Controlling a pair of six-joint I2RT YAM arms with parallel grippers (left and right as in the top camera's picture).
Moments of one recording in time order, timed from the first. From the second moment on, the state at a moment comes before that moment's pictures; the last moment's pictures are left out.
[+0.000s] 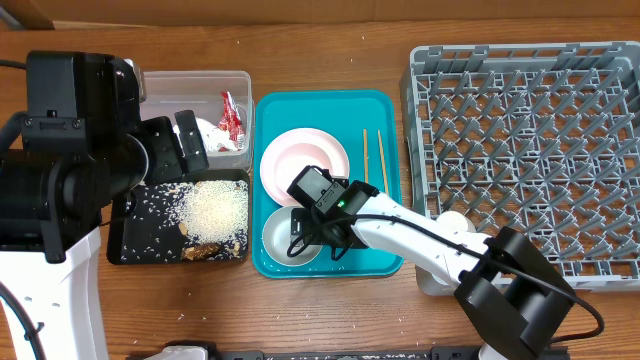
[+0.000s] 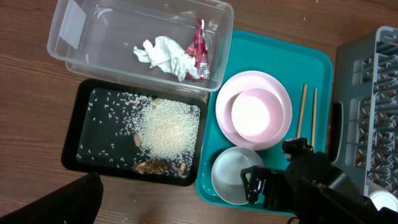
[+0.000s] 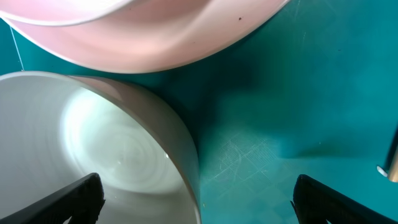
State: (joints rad) left arm -0.05 1.43 2.10 -1.66 0.00 -0.31; right arm 0.87 1.84 1.21 -0.72 -0.05 0.88
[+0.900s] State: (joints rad) left arm -0.05 0.82 1.13 -0.82 -0.04 -0.28; right arm 0.87 1.84 1.21 -0.71 -0.05 0.88
